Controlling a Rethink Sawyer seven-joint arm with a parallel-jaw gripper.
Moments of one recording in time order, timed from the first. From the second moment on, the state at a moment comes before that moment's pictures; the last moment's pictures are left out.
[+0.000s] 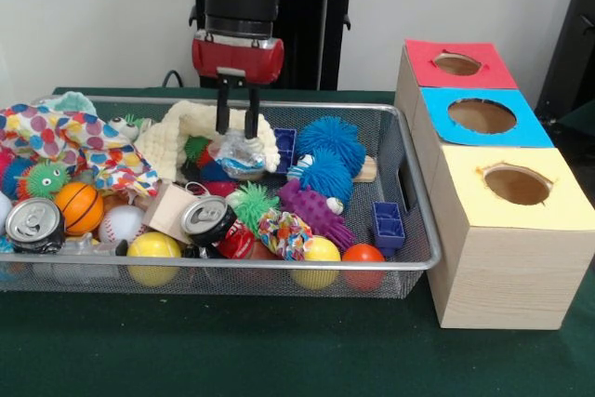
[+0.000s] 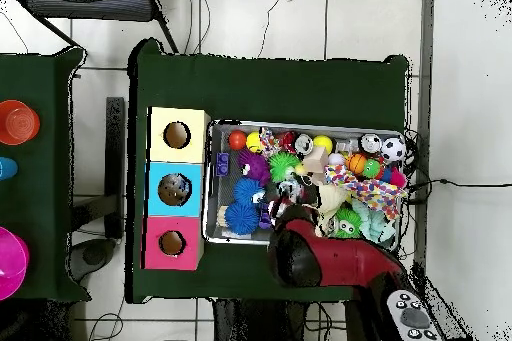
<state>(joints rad) -0.48 -0.69 0.04 1.97 -0.45 -0.06 2.07</state>
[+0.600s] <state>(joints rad) -0.52 -0.81 0.07 2.05 -0.42 0.00 2.07</state>
